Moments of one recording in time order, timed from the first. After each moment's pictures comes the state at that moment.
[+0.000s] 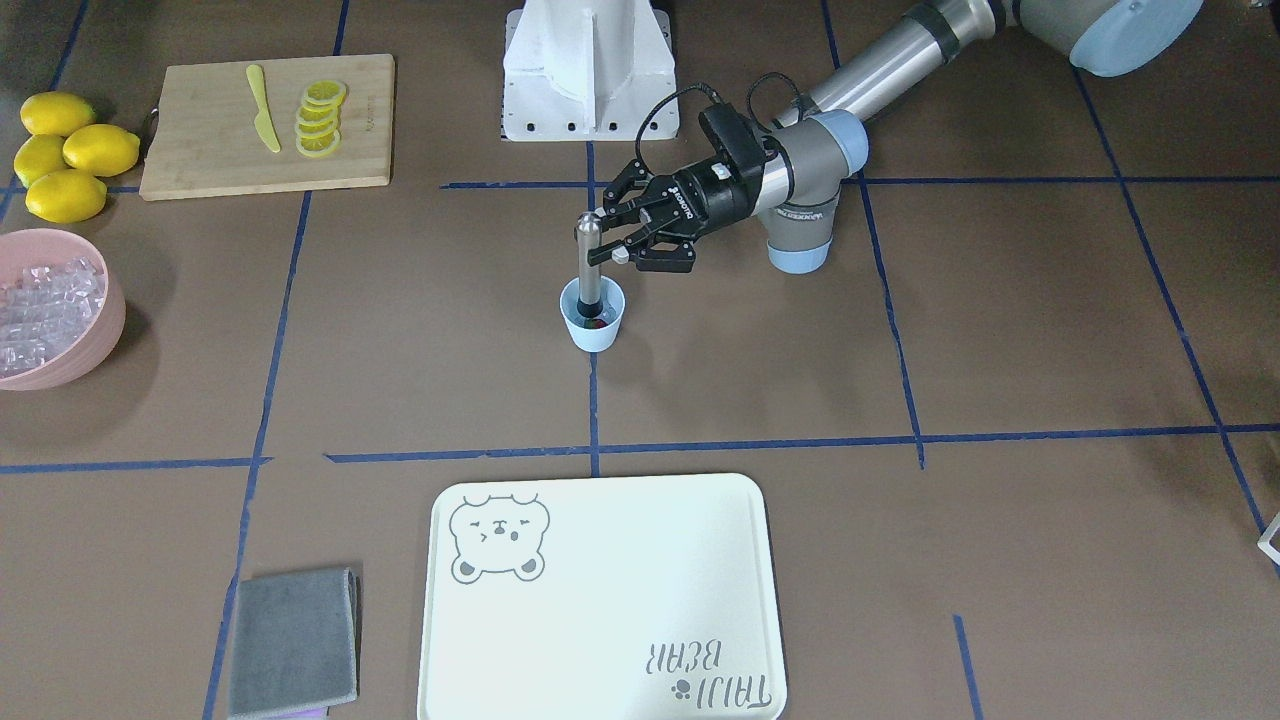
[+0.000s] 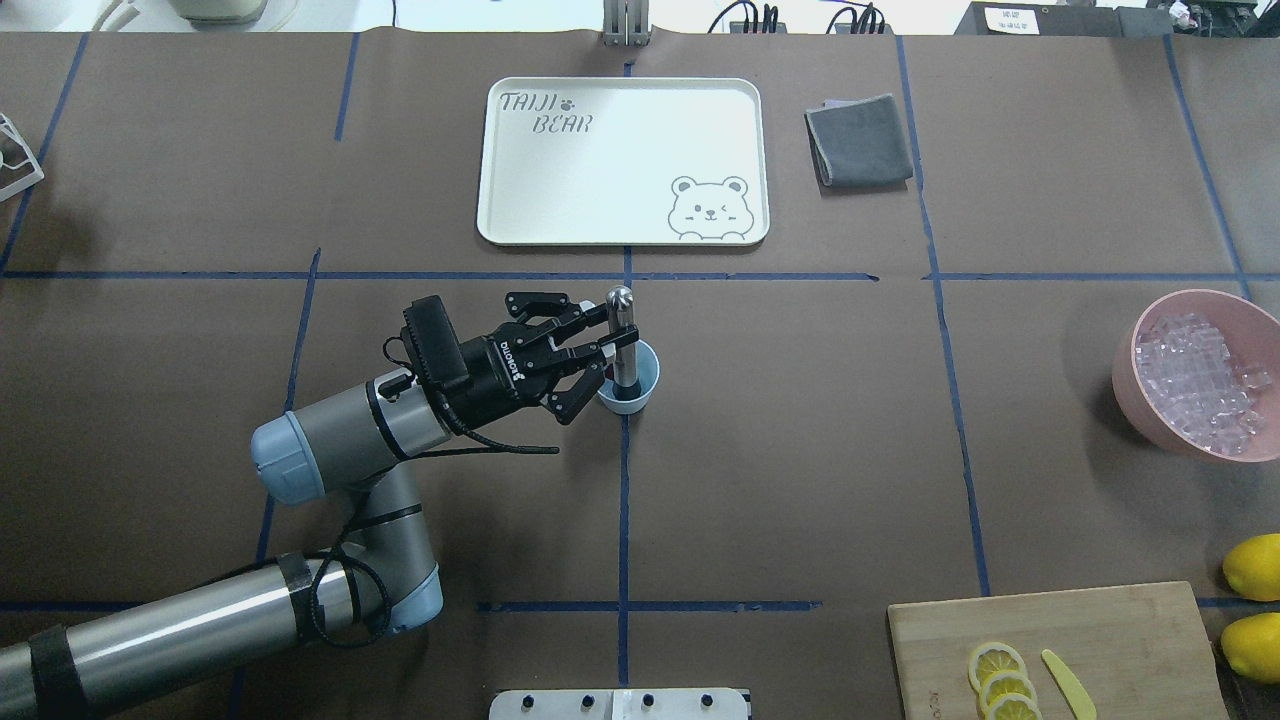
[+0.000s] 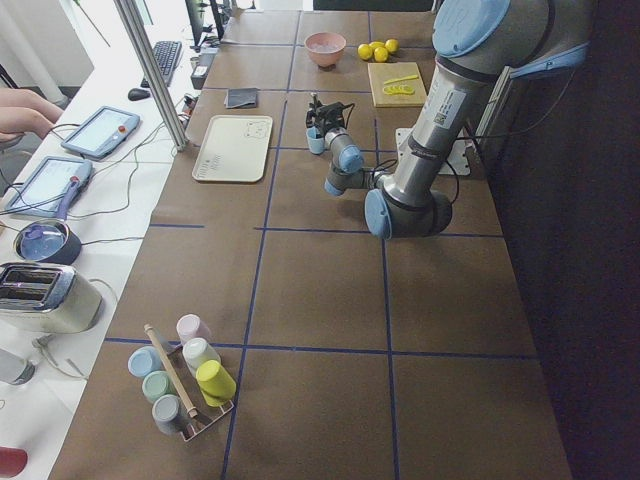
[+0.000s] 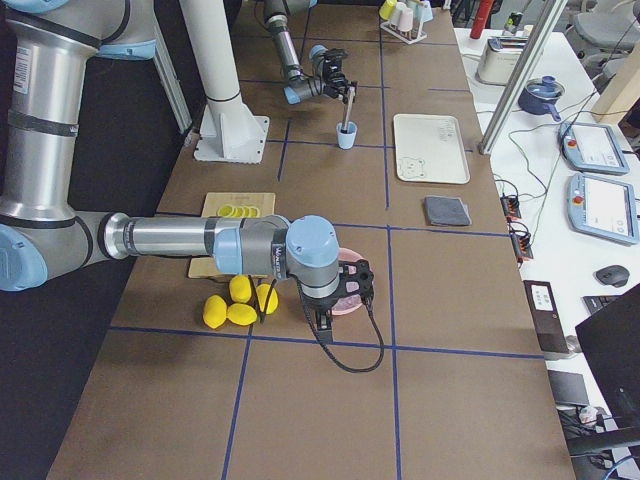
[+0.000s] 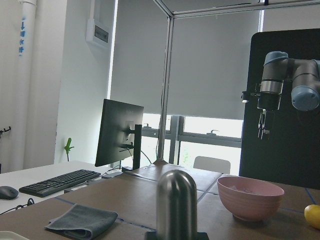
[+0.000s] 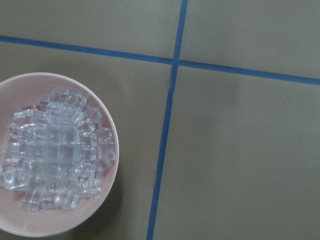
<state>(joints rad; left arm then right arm) -0.40 -2.22 -1.15 -3.65 -1.42 -0.35 1.64 -1.80 1.86 -1.58 2.35 -0.14</state>
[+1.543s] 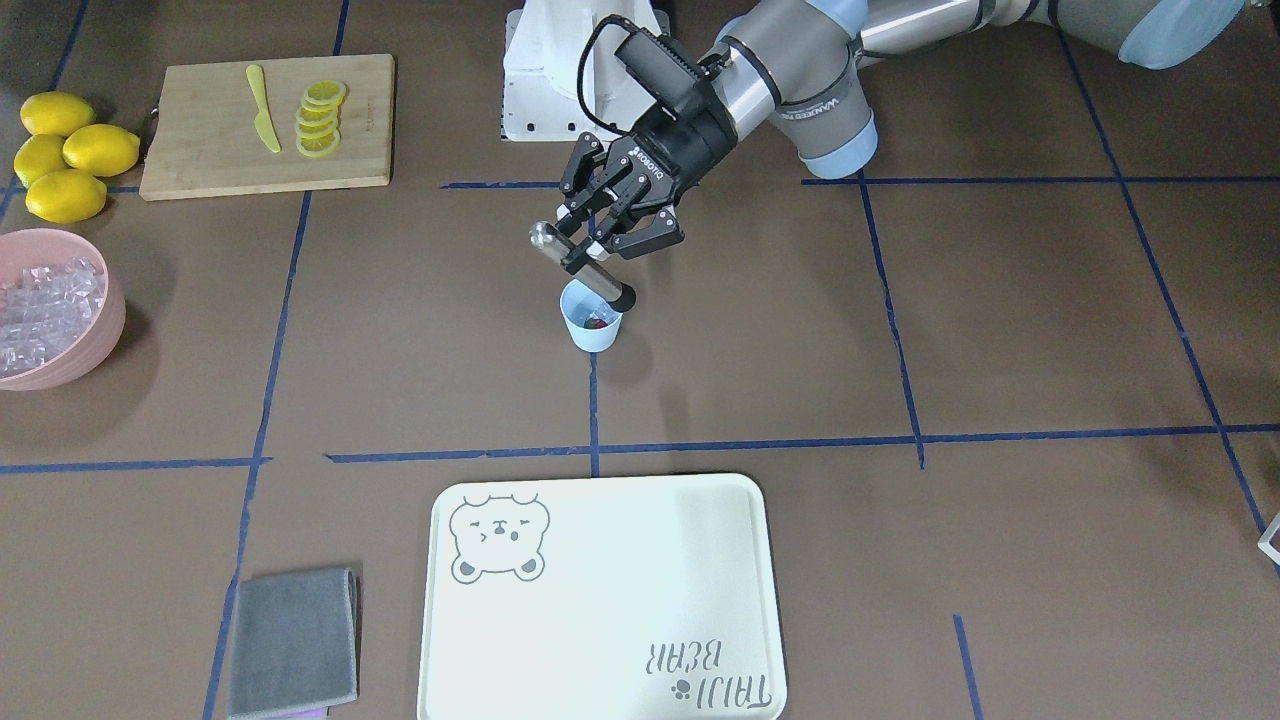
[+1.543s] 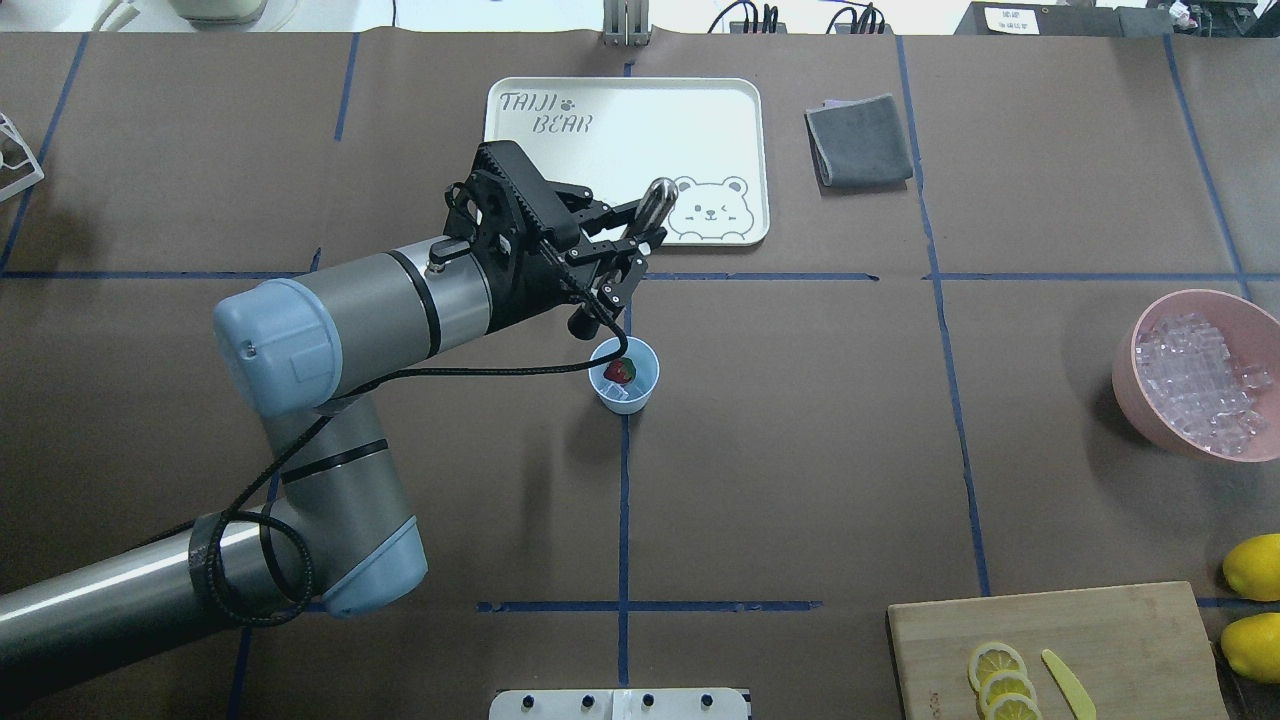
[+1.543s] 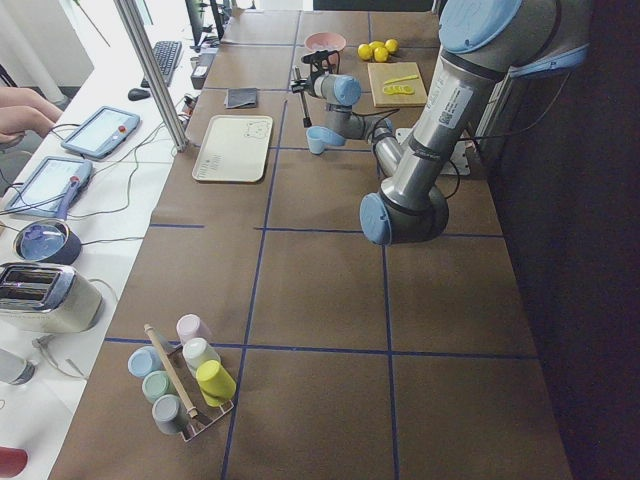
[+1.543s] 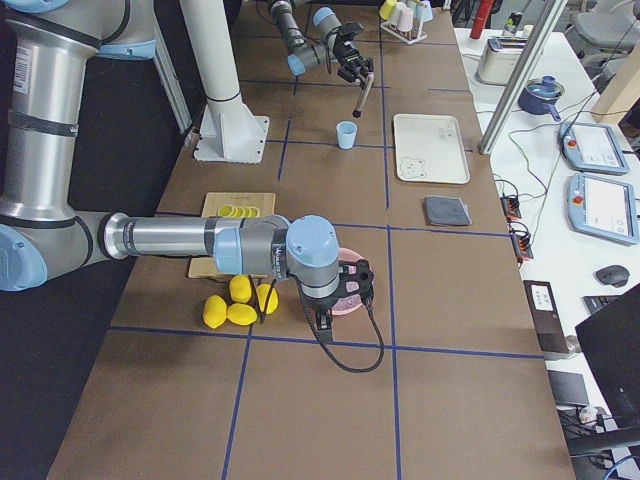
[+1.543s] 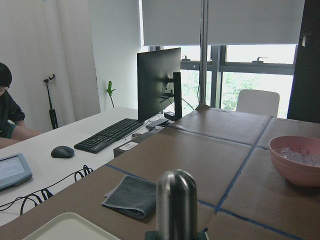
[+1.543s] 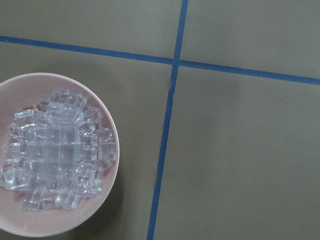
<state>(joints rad) -0.51 -2.17 -1.70 -2.59 -1.48 -0.36 1.64 -1.80 1.86 -1.58 2.36 -0.14</state>
